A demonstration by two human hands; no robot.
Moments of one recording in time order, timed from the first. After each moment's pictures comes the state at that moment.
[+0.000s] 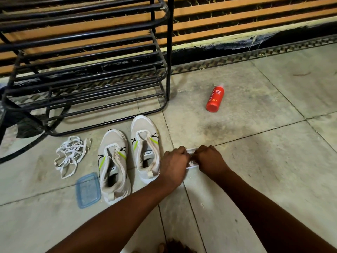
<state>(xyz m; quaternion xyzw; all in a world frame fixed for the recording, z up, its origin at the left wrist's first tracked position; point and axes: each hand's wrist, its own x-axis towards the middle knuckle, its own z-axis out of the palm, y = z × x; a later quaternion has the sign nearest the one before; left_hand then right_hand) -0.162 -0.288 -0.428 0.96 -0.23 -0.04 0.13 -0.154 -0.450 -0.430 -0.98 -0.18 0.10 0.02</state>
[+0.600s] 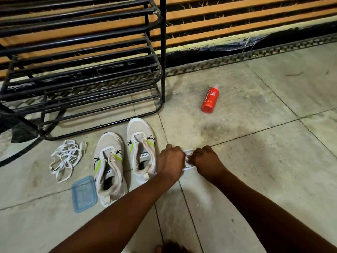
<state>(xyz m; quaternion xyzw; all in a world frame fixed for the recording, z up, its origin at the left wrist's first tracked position) -0.149 -0.298 -0.416 0.98 -0.17 -0.09 0.09 -0.160 -0.462 -0.437 -0.97 -0.23 0.05 -0.02</state>
